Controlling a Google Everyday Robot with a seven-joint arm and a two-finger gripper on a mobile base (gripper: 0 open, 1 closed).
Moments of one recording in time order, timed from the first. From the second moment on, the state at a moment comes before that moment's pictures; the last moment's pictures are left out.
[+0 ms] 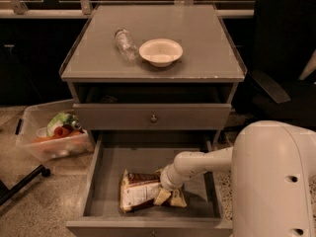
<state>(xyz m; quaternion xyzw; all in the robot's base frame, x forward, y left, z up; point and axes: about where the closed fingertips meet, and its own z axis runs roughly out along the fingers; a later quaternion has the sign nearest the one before) 0.542 -0.021 0.346 -0.66 0.71 0.14 0.21</state>
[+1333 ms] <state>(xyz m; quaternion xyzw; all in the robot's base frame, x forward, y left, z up) 0.489 -0.057 0.520 -0.65 0.71 0.04 0.26</state>
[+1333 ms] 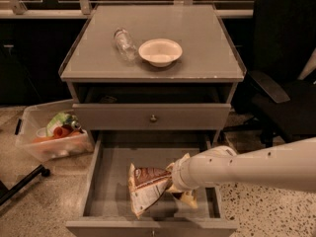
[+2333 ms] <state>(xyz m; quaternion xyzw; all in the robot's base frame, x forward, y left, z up) 0.529 -0.092 0.746 -0.67 0.71 -0.07 0.23</state>
